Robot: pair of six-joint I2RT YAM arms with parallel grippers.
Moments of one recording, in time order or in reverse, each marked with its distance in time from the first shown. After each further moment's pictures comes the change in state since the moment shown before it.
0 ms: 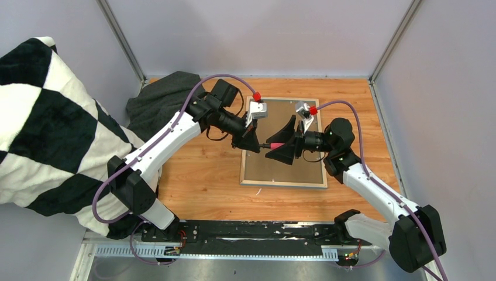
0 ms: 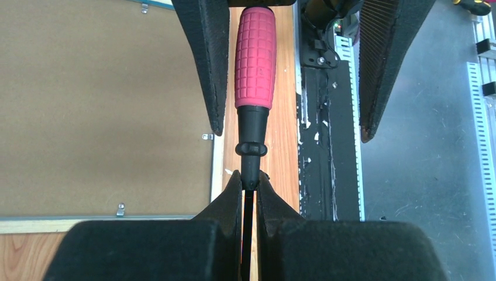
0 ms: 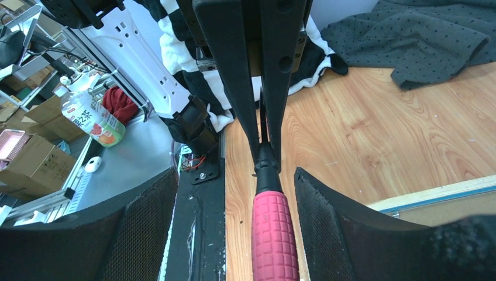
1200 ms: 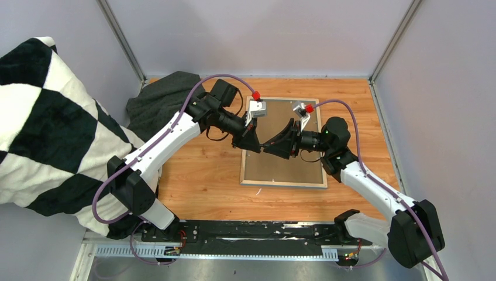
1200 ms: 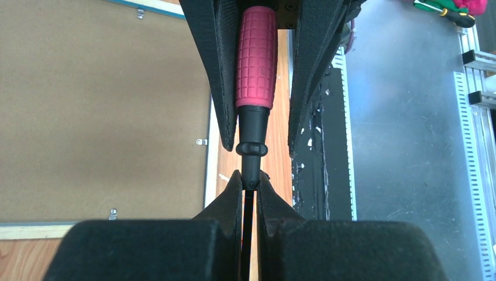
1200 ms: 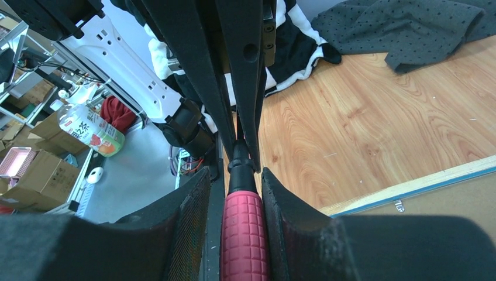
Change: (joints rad) left arm 0.006 -0.004 -0.019 0.039 0.022 -0.045; right arm 0.018 0.038 0.000 -0.018 0.047 0.024
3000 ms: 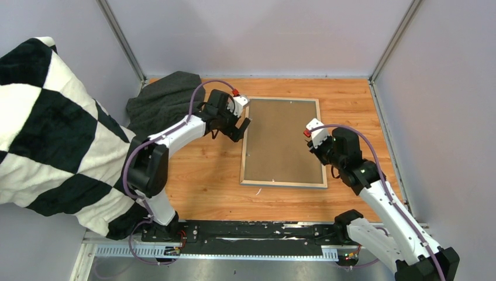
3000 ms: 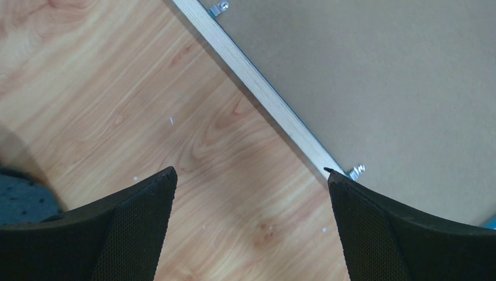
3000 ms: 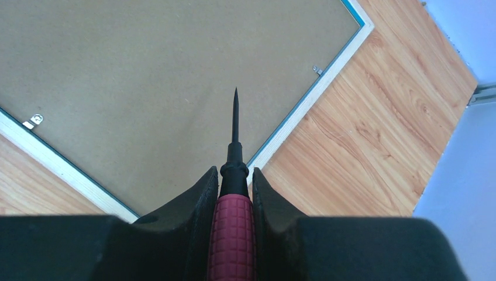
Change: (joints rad) left arm 0.168 0.135 -0.317 0.550 -0.734 -0.157; right arm -0.069 -0.301 0.062 -1.000 0.961 -0.994
